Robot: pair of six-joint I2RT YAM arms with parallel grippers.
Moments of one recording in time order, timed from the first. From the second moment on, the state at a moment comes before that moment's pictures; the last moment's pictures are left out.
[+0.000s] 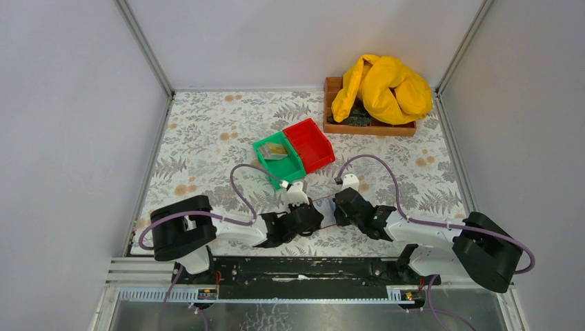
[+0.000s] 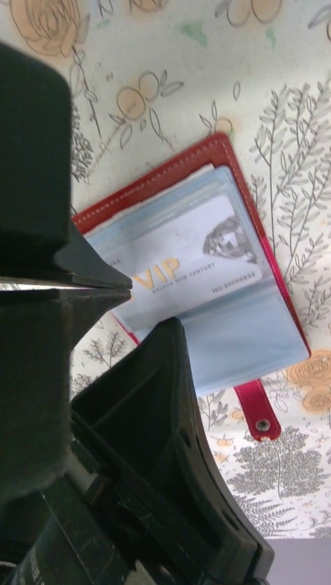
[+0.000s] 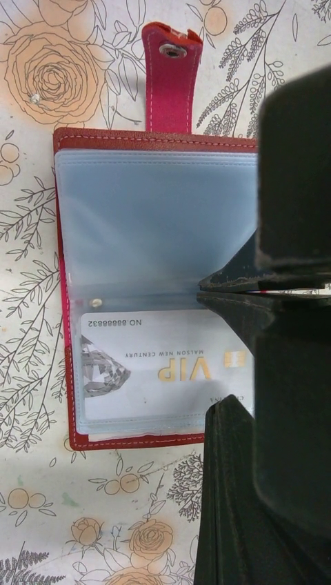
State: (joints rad) left arm -1.23 1.62 0.63 0.33 -0.47 -1.13; right arm 0.91 1.21 0.40 -0.05 0.28 0.57
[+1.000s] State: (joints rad) left arm -1.19 1.58 0.53 0.34 -0.45 -1.23; right arm 0.90 1.20 0.38 0.00 0.21 0.60
